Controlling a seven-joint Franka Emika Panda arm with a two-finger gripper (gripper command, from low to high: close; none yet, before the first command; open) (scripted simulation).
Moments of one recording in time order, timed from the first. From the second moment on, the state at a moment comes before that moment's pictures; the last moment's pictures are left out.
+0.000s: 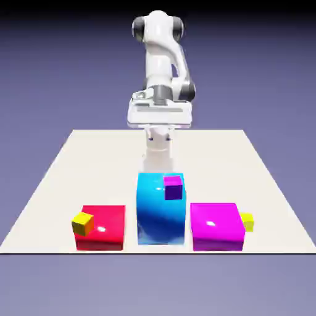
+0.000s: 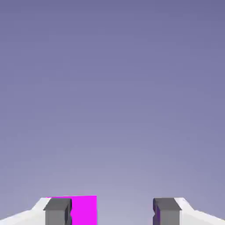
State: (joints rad) arm 0.05 -0.58 -0.01 -2.80 0.02 3.02 0.77
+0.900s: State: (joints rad) arm 0.04 0.13 0.65 -2.65 -0.69 1.86 0.83
